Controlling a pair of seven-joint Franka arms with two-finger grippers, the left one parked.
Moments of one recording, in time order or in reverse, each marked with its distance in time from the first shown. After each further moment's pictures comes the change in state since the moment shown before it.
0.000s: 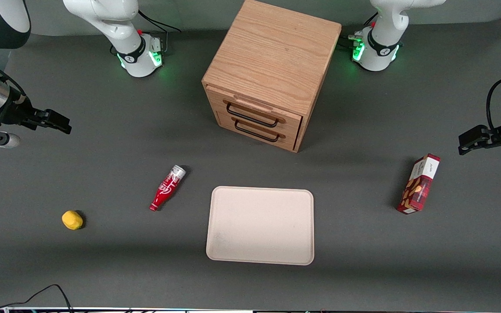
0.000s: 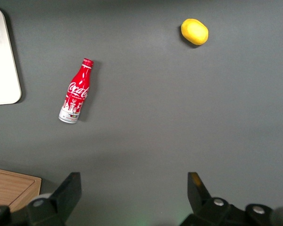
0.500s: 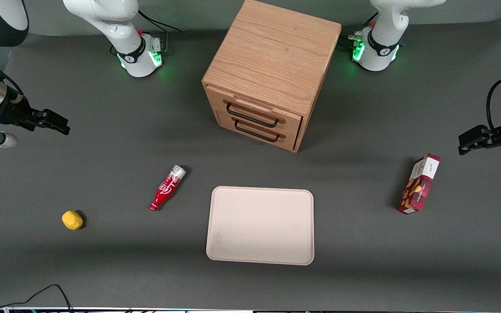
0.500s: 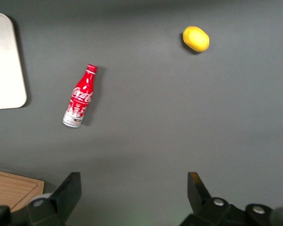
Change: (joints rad) arm 0.005 0.012 0.012 0.039 0.004 0.007 -0.011
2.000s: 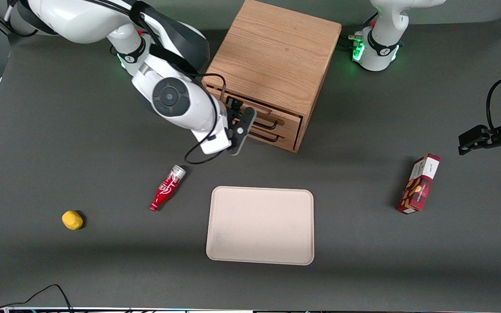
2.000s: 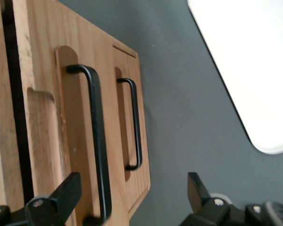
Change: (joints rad) arm 0.151 0.675 0.706 0.274 -0.130 0.169 -0.406
